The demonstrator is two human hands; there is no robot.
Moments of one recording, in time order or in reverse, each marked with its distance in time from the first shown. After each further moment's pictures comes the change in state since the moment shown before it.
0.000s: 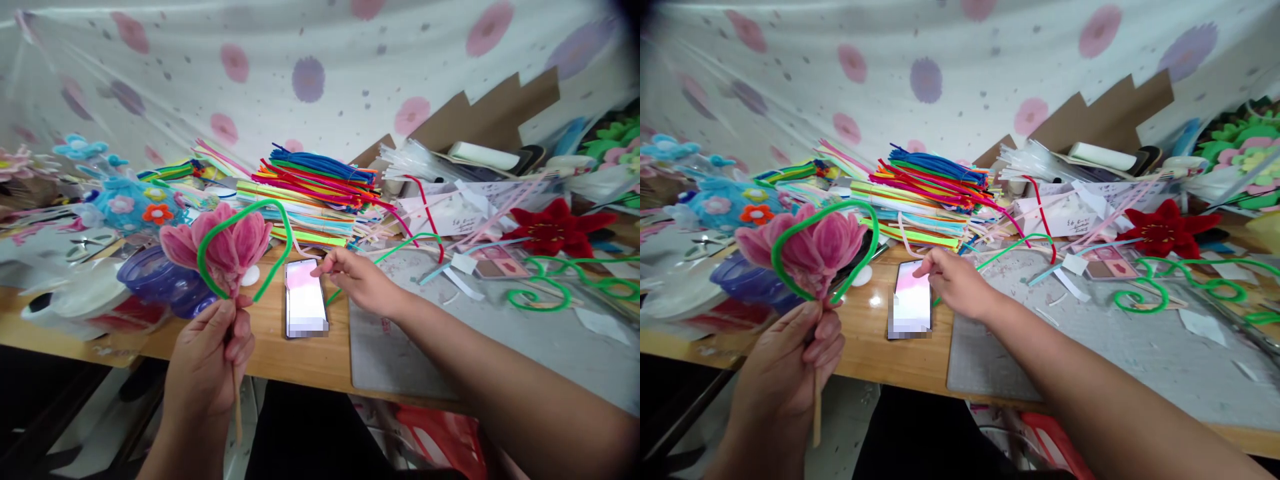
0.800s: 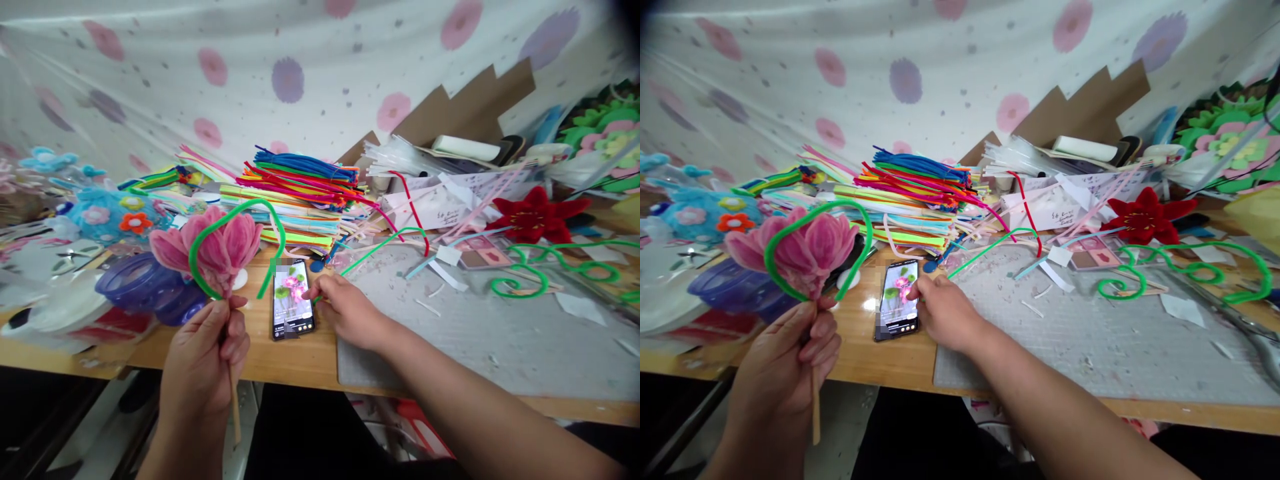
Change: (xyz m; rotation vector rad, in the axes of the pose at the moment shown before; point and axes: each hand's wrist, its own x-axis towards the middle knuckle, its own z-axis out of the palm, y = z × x) left_hand -0.002 -0.004 0.018 0.013 0.018 -0.014; right_hand -0.035 0.009 0.021 -0.146 0.047 0.000
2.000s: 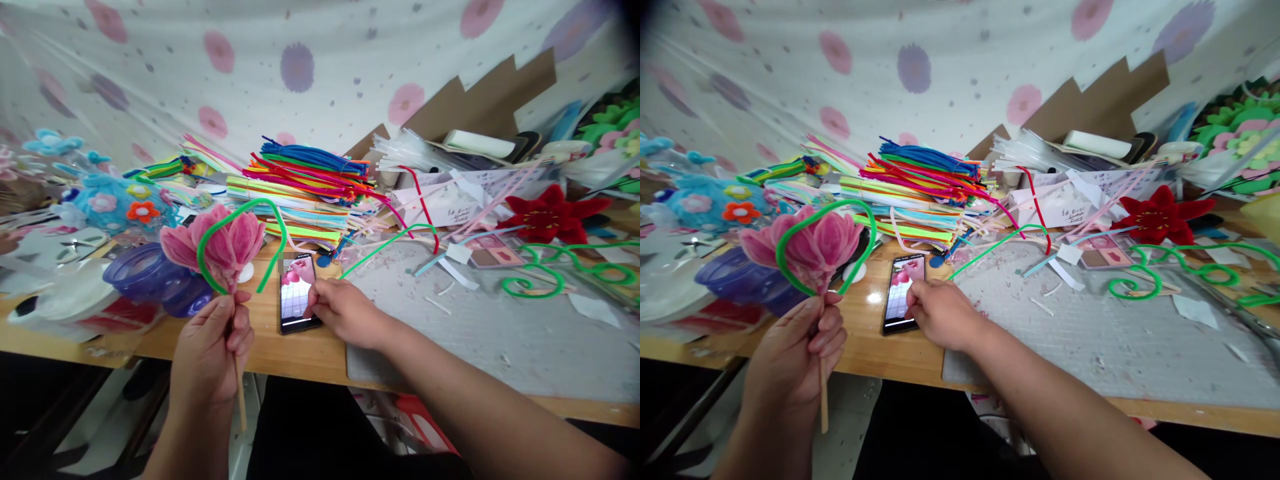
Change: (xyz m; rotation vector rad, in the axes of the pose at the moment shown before) left_hand 0.009 -0.006 -0.017 -0.028 -0.010 -0.004; right_hand 0.006 -0.008 0.012 0.057 -0.098 -0.005
